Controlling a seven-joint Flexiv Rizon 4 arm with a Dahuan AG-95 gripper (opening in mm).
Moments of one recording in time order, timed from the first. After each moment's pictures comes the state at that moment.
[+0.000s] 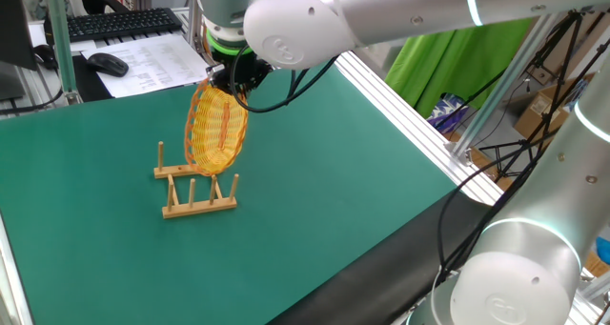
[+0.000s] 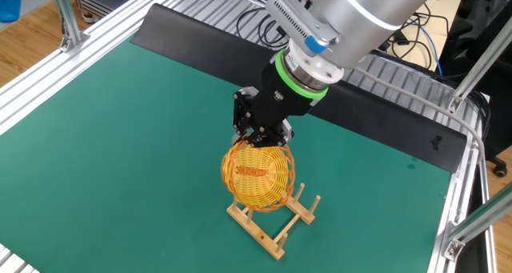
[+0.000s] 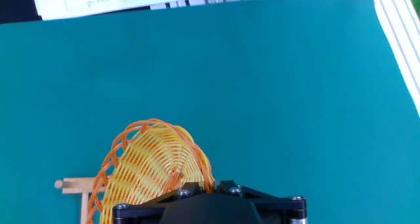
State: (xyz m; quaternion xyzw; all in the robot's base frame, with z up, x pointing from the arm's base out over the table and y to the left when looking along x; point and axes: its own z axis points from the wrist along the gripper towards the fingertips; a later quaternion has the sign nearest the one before) arm 0.570 0.069 0.231 0.08 0.98 -0.15 0.13
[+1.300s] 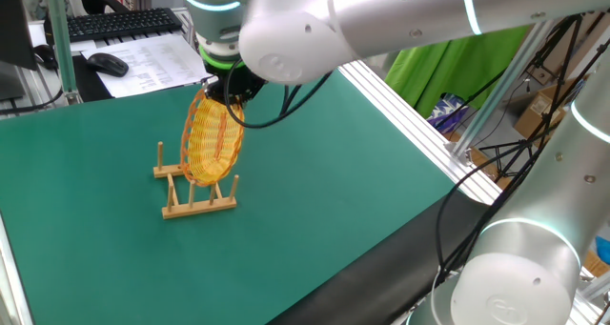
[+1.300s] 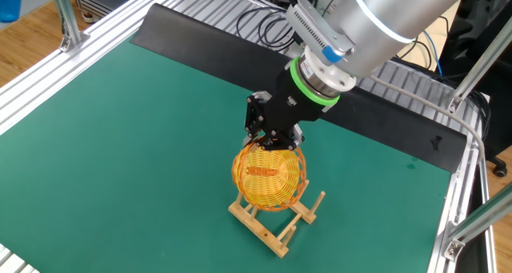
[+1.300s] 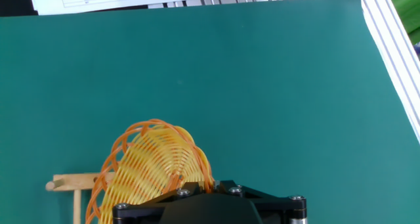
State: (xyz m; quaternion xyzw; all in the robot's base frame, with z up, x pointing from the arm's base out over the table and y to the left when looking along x) arm 0.553 0.084 0.214 0.10 0.97 -0.16 0.14
